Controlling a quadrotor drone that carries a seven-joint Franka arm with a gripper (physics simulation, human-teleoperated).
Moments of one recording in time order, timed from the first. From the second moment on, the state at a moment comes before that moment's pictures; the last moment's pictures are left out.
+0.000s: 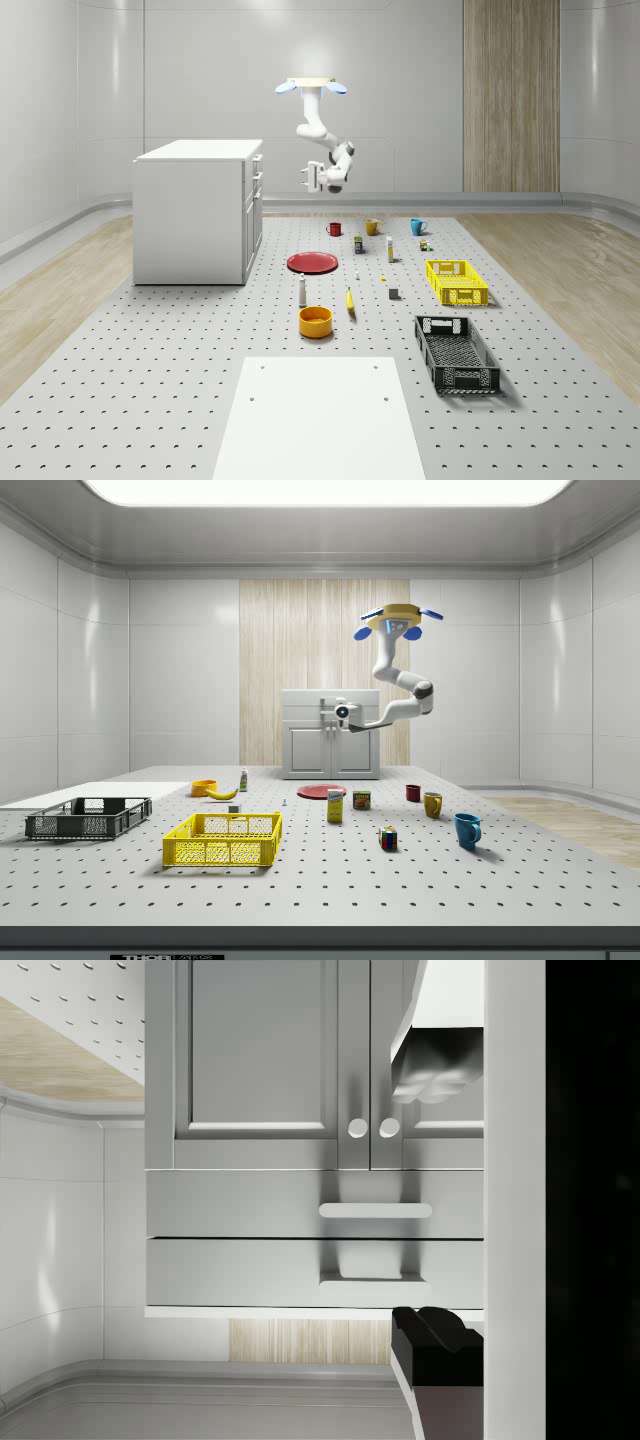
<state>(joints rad) 0.75 -1.16 -0.79 -2.54 0.85 1.88 0.82</state>
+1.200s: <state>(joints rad) 0.87 -1.04 -0.56 -2.62 1.14 2.15 0.70</state>
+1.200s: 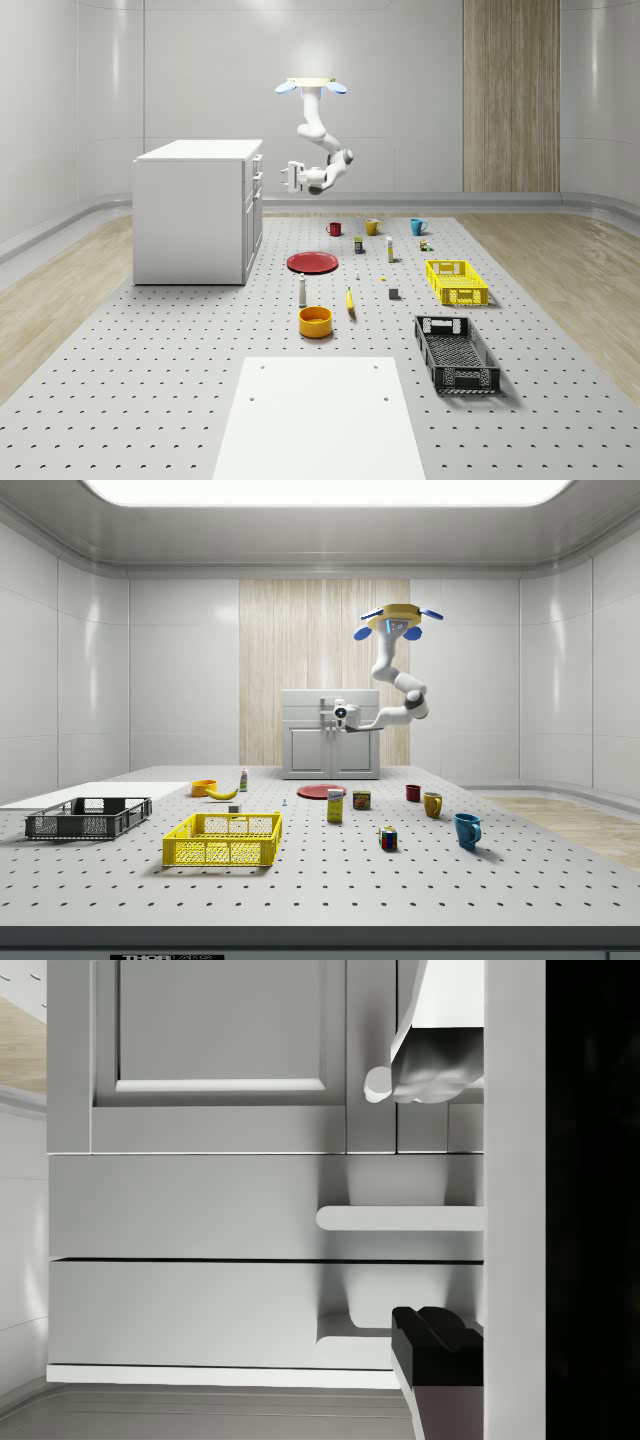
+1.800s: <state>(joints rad) 0.92 -0.93 -0.46 -2.59 1.31 2.23 0.61</state>
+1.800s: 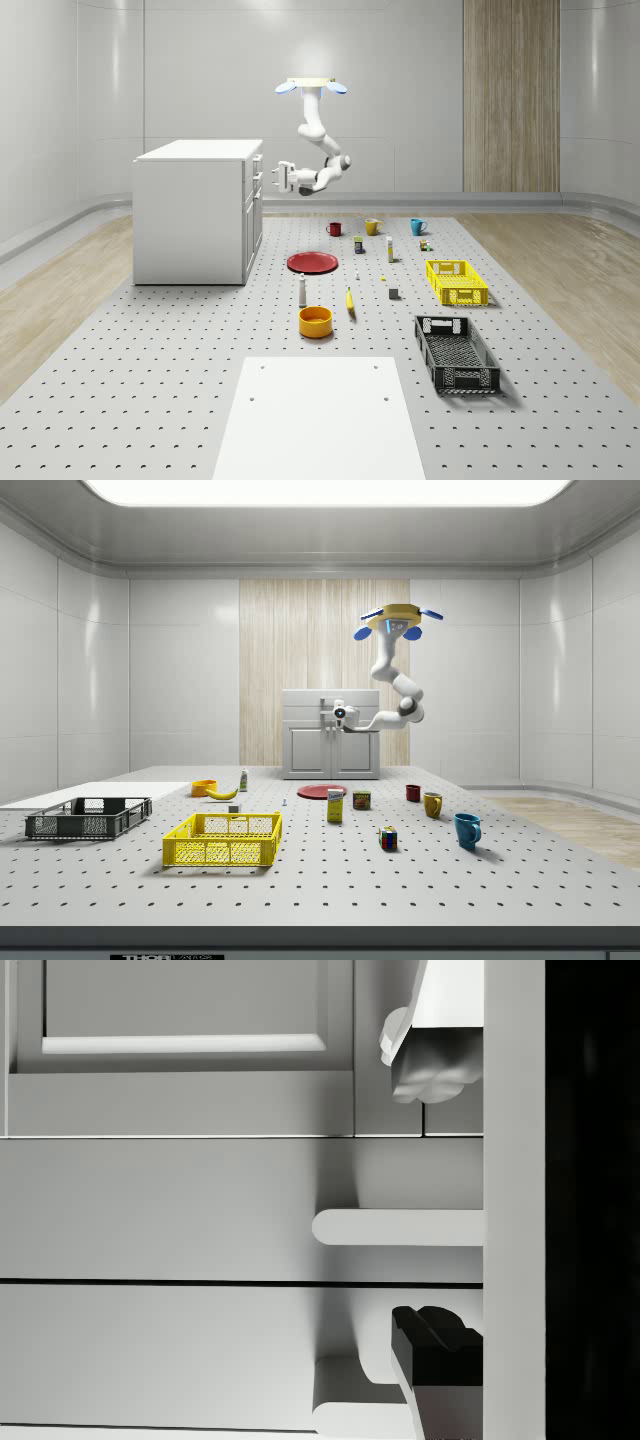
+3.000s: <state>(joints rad) 0.86 -0.79 -0.32 -2.56 1.51 2.21 0.51</state>
